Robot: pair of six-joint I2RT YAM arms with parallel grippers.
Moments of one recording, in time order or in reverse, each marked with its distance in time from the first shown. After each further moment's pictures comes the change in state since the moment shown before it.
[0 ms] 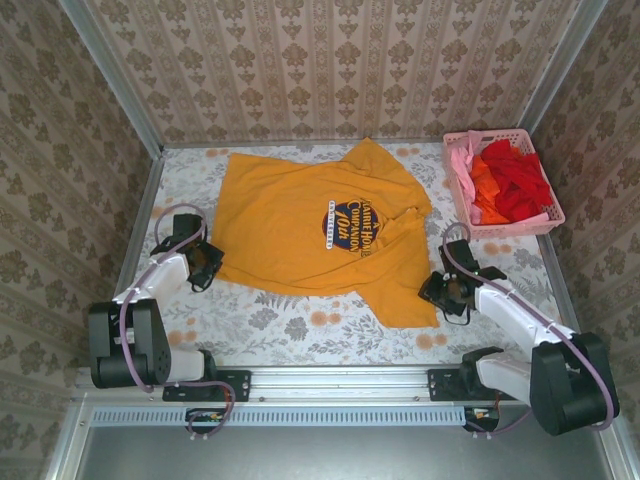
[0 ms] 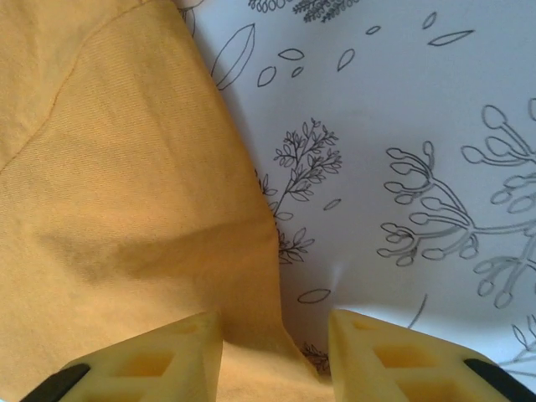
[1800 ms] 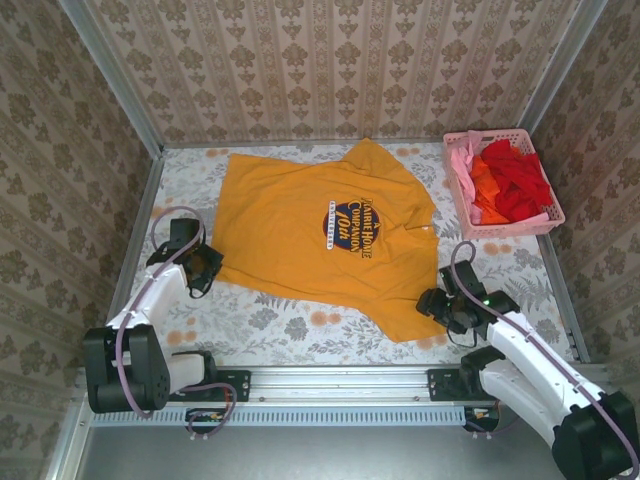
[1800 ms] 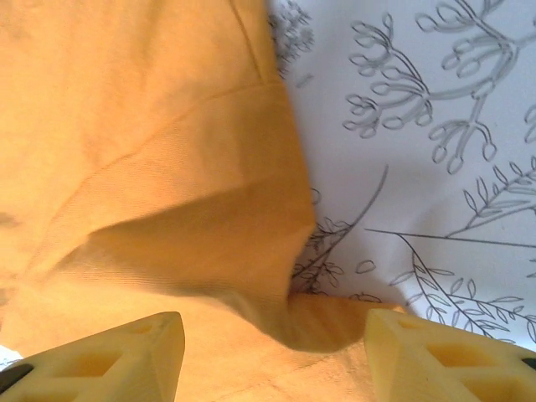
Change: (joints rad) left arm -0.013 -0.126 -0.032 -0.047 0.009 -0.012; right arm 0.141 -0.315 -0.073 -0.171 0.073 0.056
